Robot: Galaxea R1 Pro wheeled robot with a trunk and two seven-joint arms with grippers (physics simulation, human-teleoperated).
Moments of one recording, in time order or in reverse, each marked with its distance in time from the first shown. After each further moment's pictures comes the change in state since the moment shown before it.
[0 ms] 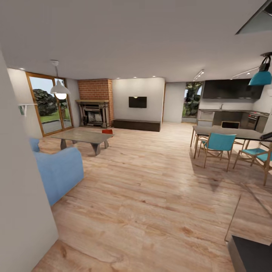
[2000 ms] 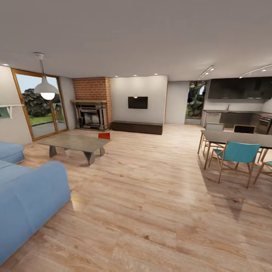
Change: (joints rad) left arm 0.000 -0.004 0.000 0.000 0.000 -0.009 0.000; right arm 0.000 0.000 0.000 0.000 0.000 0.000 0.000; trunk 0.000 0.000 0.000
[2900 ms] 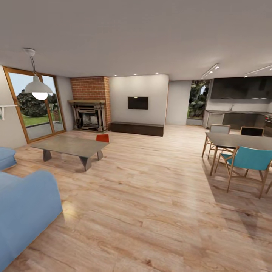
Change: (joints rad) left arm 0.000 0.000 0.000 0.000 0.000 0.000 0.000; right arm 0.000 0.000 0.000 0.000 0.000 0.000 0.000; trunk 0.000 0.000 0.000
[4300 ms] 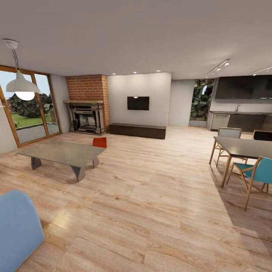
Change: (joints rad) left arm 0.000 0.000 0.000 0.000 -0.002 0.000 0.000; right arm 0.000 0.000 0.000 0.000 0.000 0.000 0.000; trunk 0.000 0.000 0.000
